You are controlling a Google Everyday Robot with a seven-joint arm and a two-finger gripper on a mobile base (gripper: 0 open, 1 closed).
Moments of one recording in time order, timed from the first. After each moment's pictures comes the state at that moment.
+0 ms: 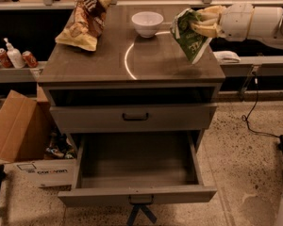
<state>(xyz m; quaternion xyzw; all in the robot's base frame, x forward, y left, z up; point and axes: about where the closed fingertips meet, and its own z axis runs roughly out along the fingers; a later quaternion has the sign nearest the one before) 0.731 -0.183 0.961 -0.56 0.50 0.16 0.64</state>
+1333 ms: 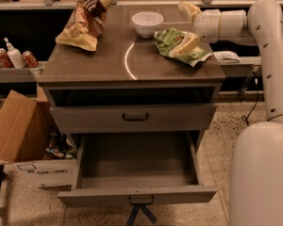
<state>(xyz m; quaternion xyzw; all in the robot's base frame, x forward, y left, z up) 0.774 -0.119 0.917 -0.58 0.52 0.22 0.59</state>
